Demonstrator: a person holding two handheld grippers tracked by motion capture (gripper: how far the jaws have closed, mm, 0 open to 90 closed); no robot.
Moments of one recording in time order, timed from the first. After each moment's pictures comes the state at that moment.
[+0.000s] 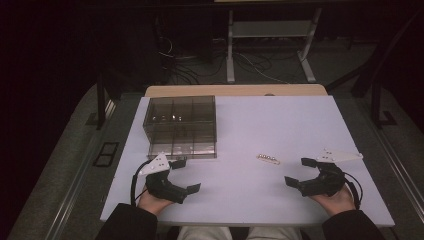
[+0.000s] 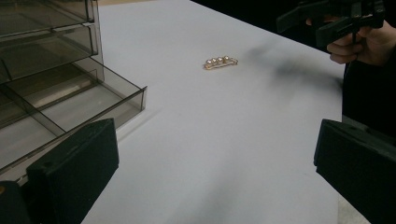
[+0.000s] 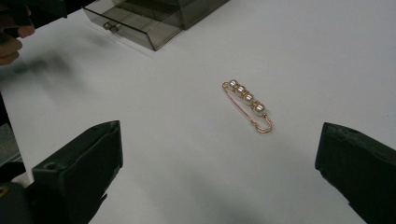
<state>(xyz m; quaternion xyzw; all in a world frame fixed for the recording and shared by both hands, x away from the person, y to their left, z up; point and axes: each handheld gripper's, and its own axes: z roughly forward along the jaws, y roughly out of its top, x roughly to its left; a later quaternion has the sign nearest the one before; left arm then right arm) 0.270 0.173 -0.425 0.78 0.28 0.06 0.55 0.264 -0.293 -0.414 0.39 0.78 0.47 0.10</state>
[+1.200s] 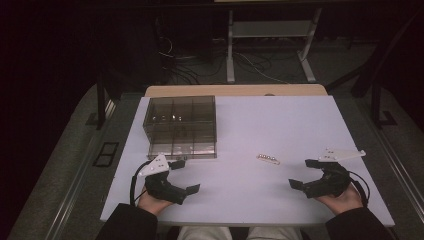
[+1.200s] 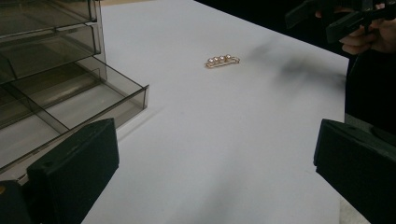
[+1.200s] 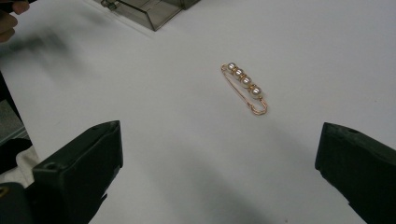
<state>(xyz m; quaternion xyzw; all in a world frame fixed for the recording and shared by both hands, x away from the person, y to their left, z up) 0.268 0.174 -0.425 0.78 0.28 0.07 0.55 0.260 -0.298 -0.401 0.40 0.81 0.43 0.09</state>
